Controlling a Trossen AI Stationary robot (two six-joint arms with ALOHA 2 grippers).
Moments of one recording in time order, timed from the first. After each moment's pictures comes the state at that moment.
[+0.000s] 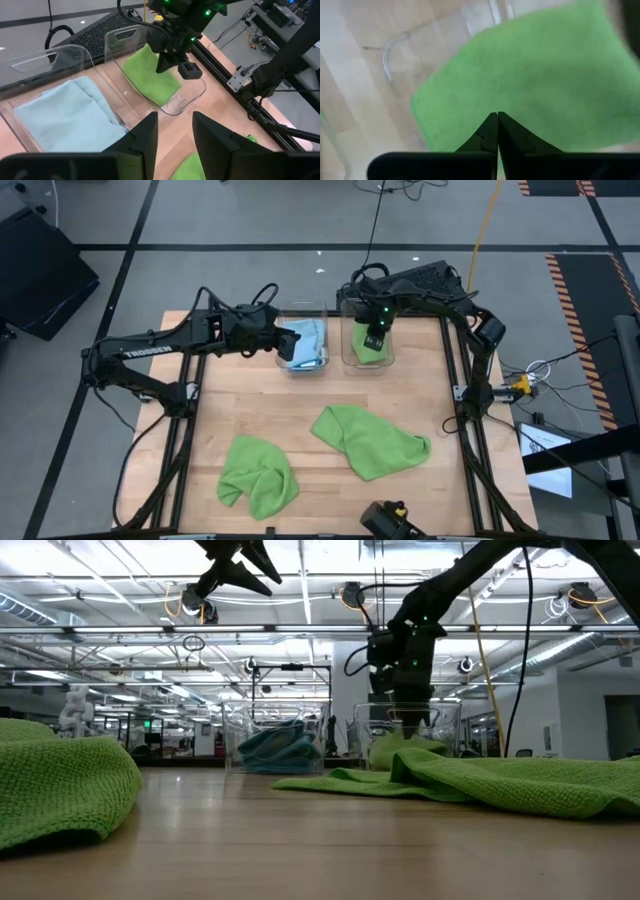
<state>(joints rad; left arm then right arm) 0.22 1.28 1.25 -0.52 -0.21 -0.66 -0.72 1.92 1.46 -0.98 -0.18 -0.37</state>
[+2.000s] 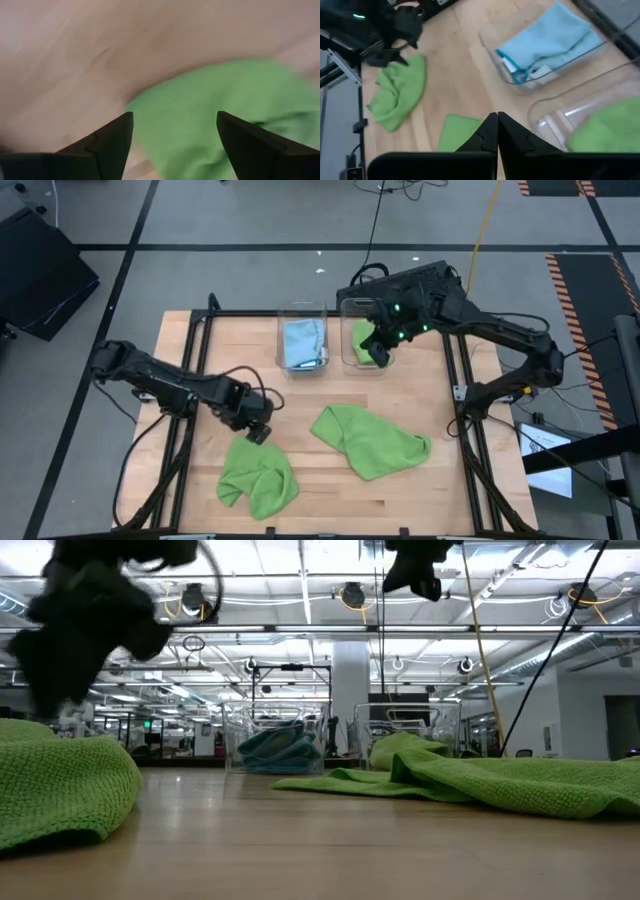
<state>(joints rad) -0.21 1.38 0.87 -0.94 0.22 -1.22 -0.36 1.38 1.45 -0.88 -0.26 0.25</state>
